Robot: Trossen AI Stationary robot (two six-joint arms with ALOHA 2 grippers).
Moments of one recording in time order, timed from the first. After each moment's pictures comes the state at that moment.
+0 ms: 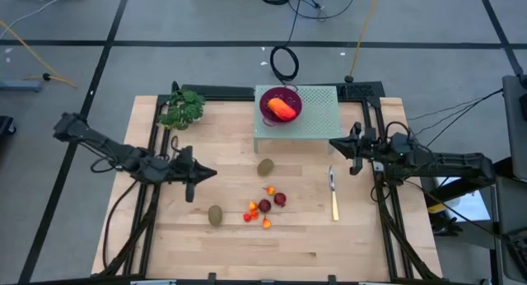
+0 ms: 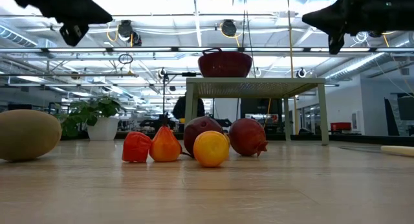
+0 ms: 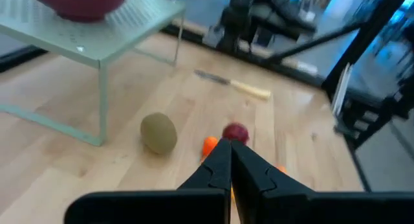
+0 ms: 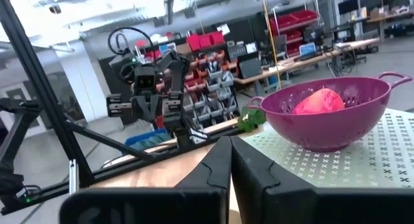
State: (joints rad) left arm -0.44 0.74 0.51 -0.14 -0.49 -0.50; right arm -0.11 0.35 0.23 0.26 0.07 0.28
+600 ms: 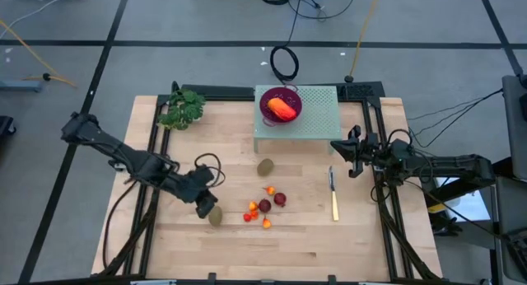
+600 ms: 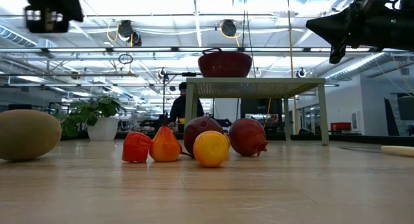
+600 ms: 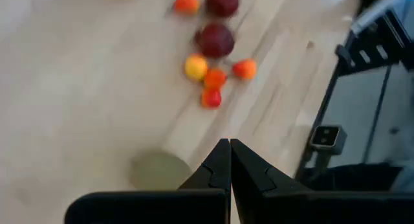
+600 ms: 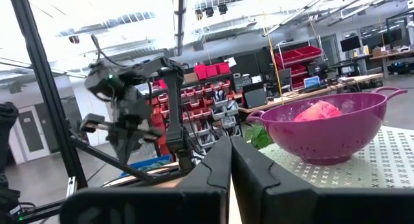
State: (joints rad) left arm -0.47 1.16 0.92 -0.64 -0.13 -1.17; right arm -0.11 0.33 0.04 0.57 0.07 0.24
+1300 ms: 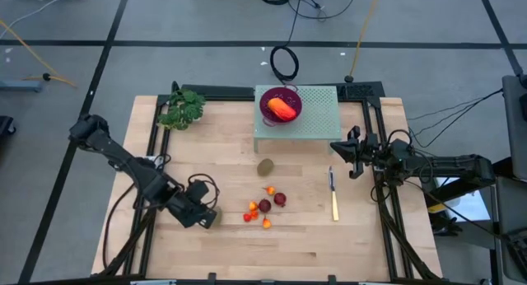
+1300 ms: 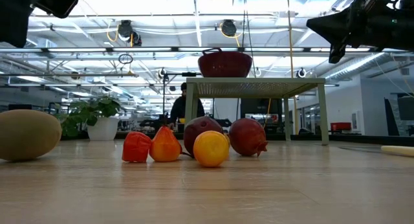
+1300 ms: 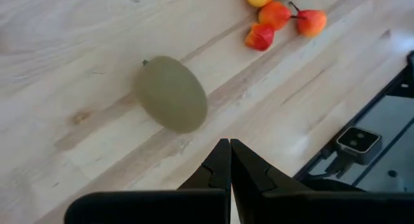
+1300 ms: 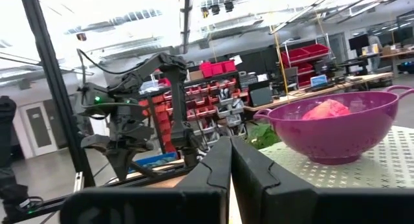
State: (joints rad) left arm -0.63 1.29 0.92 -0.71 -0.13 -1.64; right arm -0.11 0.33 0.04 0.56 0.05 0.24
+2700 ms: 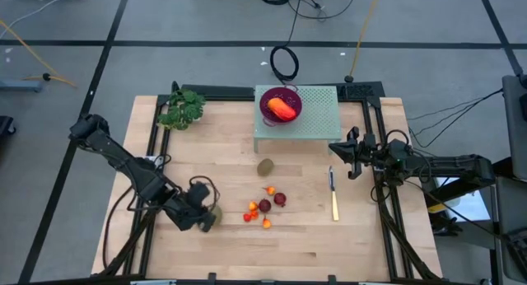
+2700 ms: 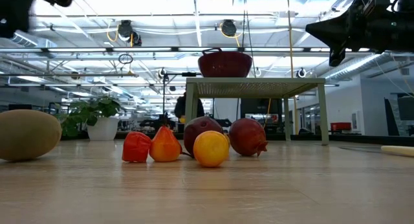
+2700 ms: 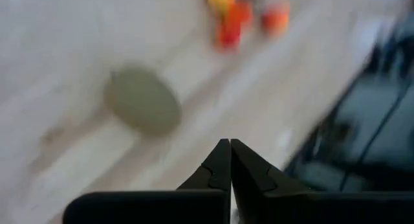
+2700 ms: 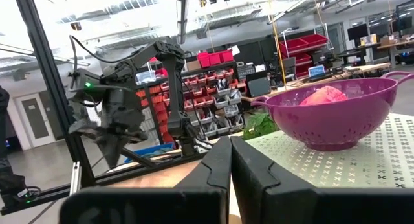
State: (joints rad) left arm -0.66 1.29 0.92 -0.64 -0.22 -1.60; right arm -0.11 0.33 0.04 0.52 0.05 0.24
